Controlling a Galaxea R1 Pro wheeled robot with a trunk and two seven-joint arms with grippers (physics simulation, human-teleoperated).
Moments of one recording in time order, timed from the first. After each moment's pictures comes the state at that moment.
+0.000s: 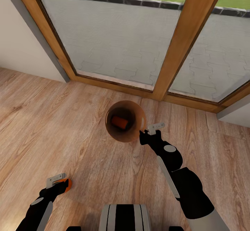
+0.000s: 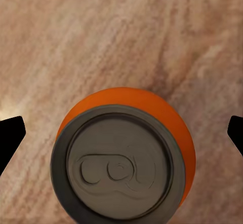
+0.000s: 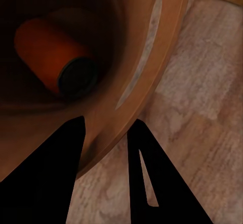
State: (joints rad) left arm -0.26 0.08 0.22 -1.05 0.16 0.29 0.11; right arm -0.55 0.03 0.33 -1.58 -0.07 0.68 -0.09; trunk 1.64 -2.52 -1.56
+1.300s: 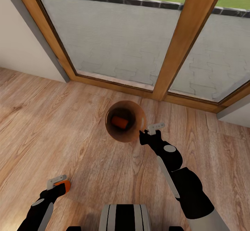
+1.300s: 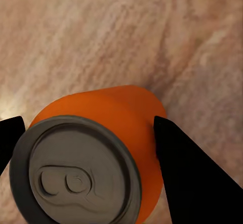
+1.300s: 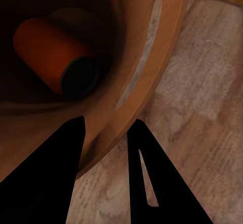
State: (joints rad) left arm -0.26 0.08 0.22 -1.02 0.16 0.29 0.11; right arm -0.55 0.03 0.33 -1.58 -0.07 0.68 -0.09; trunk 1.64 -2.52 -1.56
